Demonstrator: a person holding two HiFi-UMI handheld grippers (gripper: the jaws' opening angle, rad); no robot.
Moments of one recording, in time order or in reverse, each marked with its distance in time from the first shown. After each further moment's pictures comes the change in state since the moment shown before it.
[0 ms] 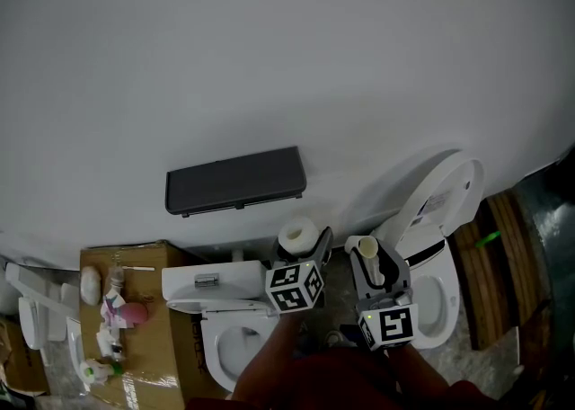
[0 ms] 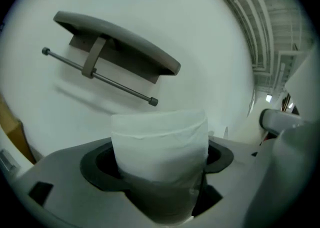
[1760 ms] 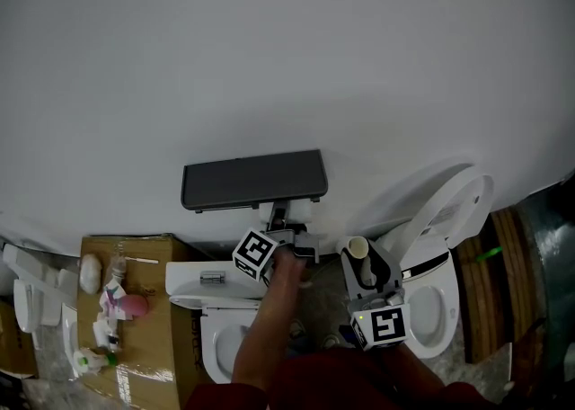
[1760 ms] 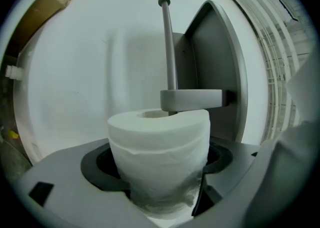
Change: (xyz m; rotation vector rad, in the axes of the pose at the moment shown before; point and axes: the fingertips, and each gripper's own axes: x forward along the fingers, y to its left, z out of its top) left arm 0.024 0.097 0.094 -0.967 -0.442 -0.241; right arm 0.033 0.042 0.006 -0.015 -0.008 0.098
